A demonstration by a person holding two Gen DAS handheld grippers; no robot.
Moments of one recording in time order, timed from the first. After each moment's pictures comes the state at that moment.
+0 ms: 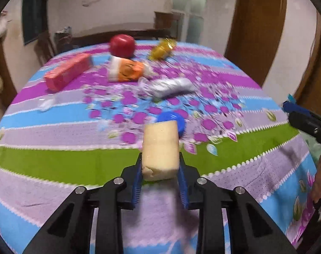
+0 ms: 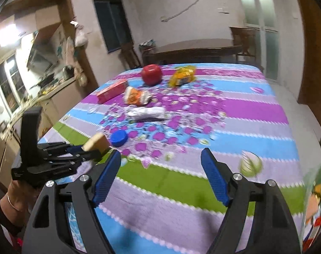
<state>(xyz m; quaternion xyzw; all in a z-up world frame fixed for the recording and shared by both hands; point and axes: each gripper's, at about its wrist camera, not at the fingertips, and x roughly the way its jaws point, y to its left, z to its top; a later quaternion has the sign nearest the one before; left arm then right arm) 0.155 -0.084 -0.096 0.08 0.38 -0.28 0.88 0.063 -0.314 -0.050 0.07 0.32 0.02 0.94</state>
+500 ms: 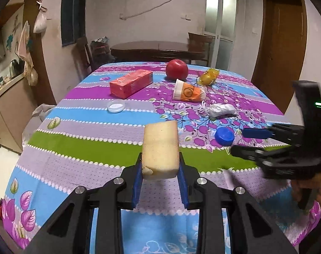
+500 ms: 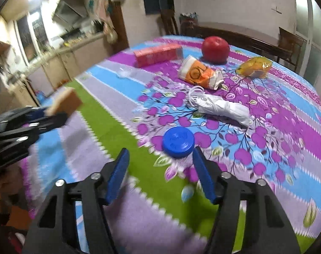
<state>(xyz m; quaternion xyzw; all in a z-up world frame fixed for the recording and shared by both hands) 0.141 0.008 -0.062 0.05 0.34 -0.19 0.92 0.167 -0.212 -0.088 -0.03 0.42 0.11 0.90</state>
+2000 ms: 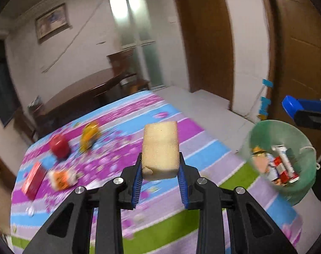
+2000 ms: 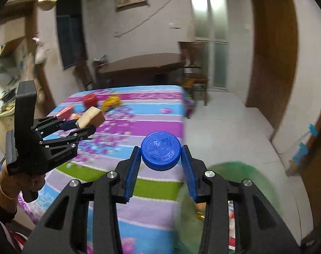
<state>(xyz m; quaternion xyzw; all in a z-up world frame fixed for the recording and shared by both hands) 0.088 -0.321 0.001 0.22 0.24 -0.38 0.86 -0.058 -0.437 0.038 0.06 0.29 -0.17 0.94</state>
